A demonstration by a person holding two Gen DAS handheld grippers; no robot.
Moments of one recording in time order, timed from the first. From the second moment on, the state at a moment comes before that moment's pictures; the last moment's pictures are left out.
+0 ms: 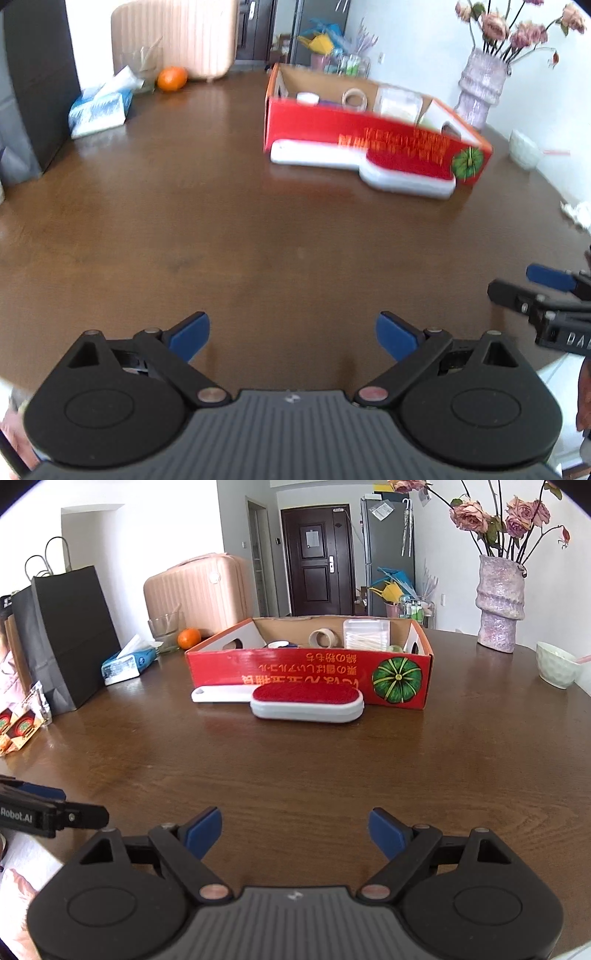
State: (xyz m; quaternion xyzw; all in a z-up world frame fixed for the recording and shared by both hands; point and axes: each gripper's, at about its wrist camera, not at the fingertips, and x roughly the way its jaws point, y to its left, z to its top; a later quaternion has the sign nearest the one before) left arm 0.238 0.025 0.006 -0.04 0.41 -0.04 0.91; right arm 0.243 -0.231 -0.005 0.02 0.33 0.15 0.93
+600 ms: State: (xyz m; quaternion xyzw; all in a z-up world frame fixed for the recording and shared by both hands) left arm 0.416 0.062 -0.021 -0.16 0.36 -0.09 0.91; right arm 0.385 -0.255 -0.013 0.12 0.28 0.11 0.94
